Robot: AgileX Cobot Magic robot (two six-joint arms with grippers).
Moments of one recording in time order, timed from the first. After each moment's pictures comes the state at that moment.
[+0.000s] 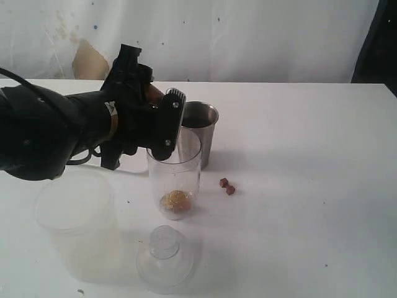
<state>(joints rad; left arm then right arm) -0.78 1.59 -0.92 1.75 0.45 -0.34 0.04 0.00 0.00 -0.30 0.37 0.36</state>
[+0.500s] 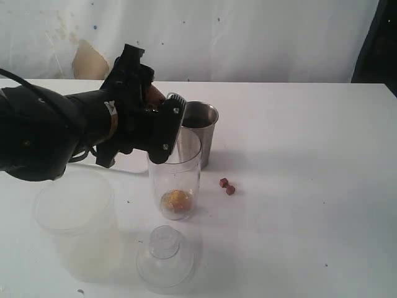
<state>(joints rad) -0.78 1.59 -0.92 1.75 0.47 -0.25 0.04 0.00 0.00 -0.30 0.37 0.36</state>
